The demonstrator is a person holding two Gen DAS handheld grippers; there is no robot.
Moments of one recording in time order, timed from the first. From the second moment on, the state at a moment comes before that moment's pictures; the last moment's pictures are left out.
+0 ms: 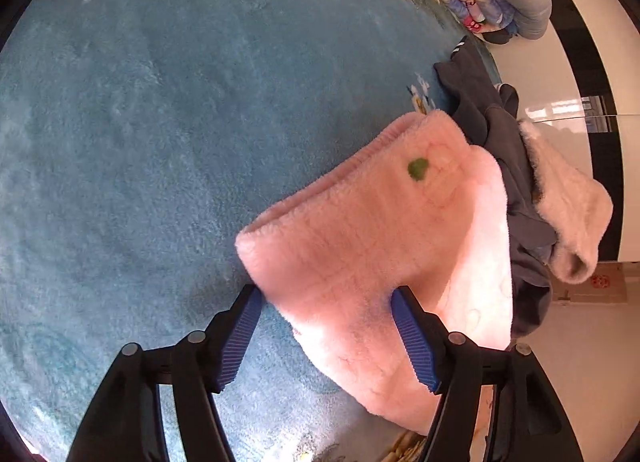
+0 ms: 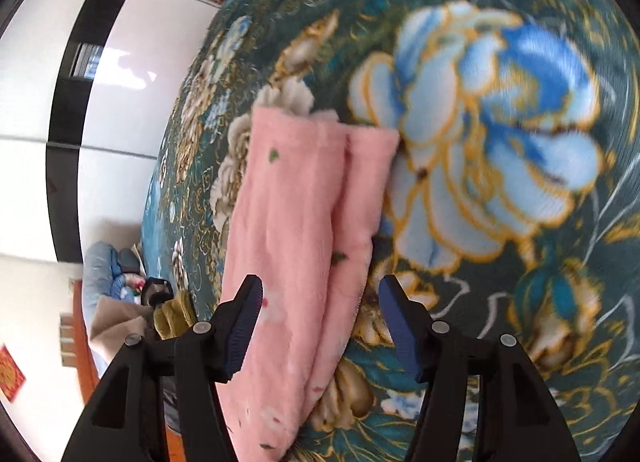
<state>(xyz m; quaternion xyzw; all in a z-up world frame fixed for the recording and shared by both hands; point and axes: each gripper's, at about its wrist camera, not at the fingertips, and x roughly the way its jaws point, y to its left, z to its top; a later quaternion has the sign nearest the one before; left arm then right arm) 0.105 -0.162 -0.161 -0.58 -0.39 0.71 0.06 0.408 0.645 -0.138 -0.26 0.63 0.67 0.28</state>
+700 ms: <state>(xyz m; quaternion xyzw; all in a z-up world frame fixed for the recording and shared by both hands) 0.085 -0.152 -0.160 -0.58 -0.40 0.71 0.02 0.398 0.682 -0.125 -0.20 0.60 0.69 0.36</state>
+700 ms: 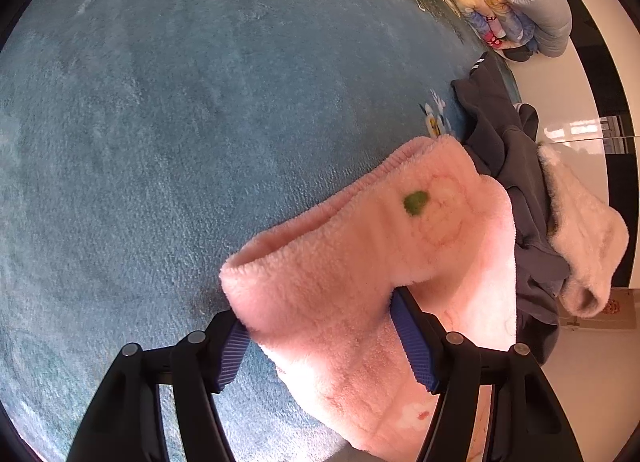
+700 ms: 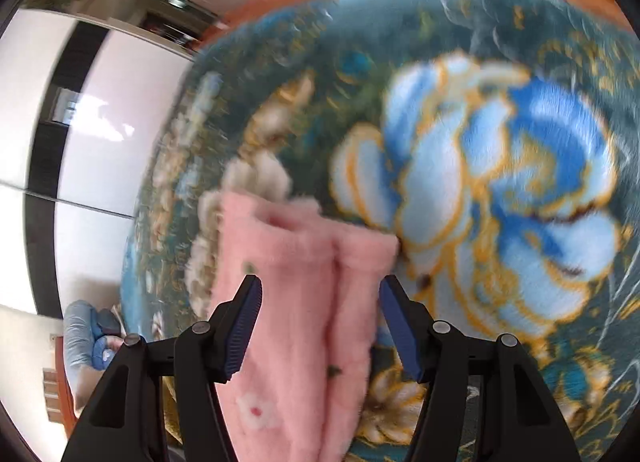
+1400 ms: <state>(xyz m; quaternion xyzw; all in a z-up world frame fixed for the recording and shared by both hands) 0.079 -0.153 -0.154 -0.60 -0.38 0.71 0.02 0.397 0.698 -0.133 -0.26 0.58 0.69 0.35</state>
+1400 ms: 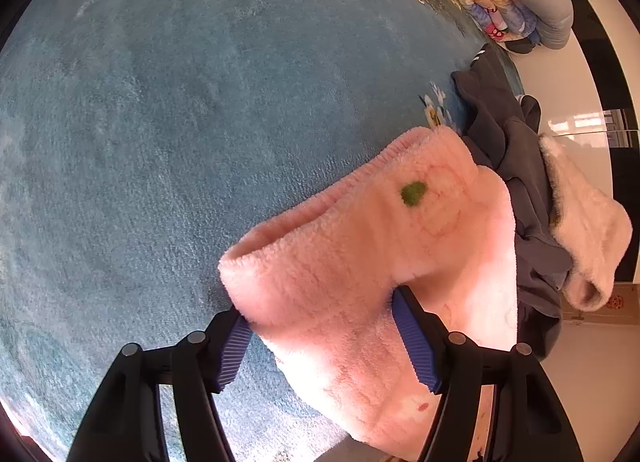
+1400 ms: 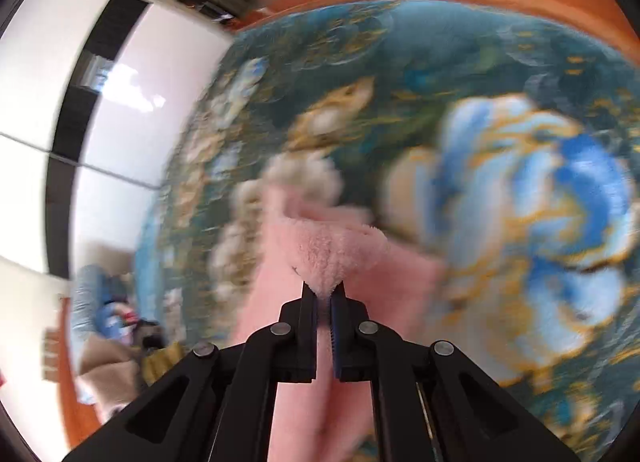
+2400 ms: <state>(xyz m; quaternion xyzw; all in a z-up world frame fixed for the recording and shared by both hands) 0.065 -0.172 -0.134 -0.56 -0.42 0.71 -0.01 0.357 0.676 -0.084 -0.23 0.58 0.72 0.31</state>
